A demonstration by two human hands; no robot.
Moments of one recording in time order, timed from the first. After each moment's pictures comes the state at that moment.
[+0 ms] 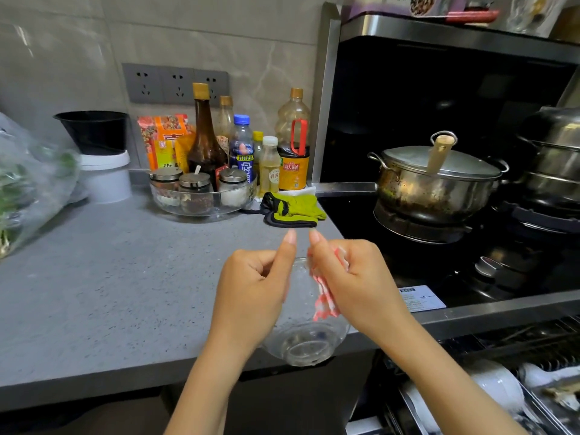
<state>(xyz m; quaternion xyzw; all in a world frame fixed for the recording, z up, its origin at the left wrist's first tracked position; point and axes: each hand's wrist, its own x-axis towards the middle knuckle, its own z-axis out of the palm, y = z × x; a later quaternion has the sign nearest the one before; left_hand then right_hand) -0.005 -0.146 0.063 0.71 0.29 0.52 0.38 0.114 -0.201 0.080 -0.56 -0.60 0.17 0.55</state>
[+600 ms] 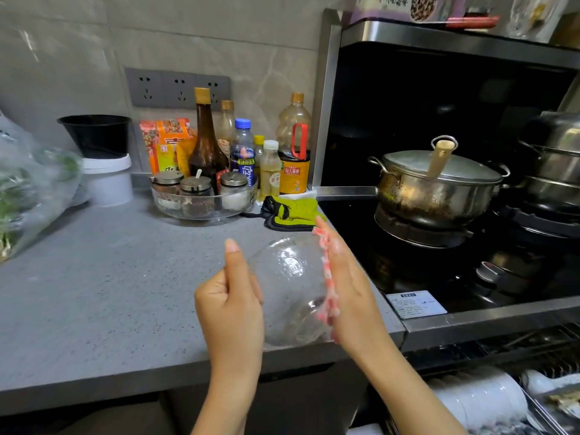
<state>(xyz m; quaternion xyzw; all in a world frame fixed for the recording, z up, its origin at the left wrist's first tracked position) 0.003 -0.157 0.050 0.48 0.37 0.66 0.44 0.110 -0.190 0.045 -0.57 -0.54 0.18 0.59</state>
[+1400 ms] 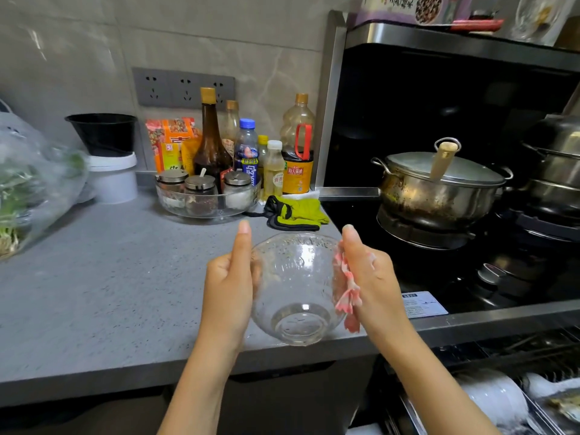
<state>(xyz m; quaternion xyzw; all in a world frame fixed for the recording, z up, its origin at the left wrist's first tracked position) -0.012 -0.135 0.056 0.56 0.35 0.55 0.51 0.127 -0.195 0.064 -0.51 -0.54 0.17 0.65</state>
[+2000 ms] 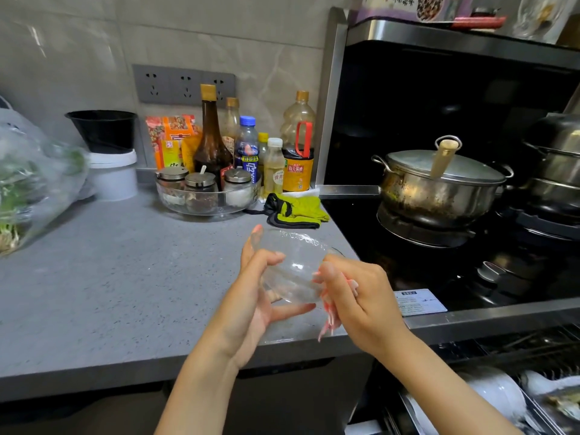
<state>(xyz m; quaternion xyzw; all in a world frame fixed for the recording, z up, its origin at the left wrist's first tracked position) -0.008 -0.136 0.043 0.45 0.19 0.41 0.77 0.134 -0.194 0.044 -0.47 -0.70 -0.04 0.53</state>
